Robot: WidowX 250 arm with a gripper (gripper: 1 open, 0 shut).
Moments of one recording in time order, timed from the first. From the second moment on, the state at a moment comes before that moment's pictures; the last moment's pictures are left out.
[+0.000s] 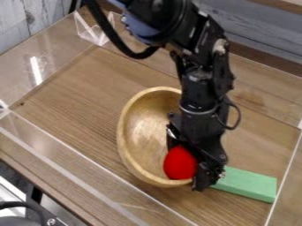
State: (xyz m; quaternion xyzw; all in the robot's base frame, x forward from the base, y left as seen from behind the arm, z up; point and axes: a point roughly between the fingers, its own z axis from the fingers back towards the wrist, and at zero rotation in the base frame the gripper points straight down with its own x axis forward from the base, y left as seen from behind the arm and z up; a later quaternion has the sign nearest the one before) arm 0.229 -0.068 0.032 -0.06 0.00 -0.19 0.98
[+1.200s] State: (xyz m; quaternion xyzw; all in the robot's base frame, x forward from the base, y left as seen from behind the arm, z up) arm 0.221 -0.042 0.050 -0.07 0.00 -0.12 0.99
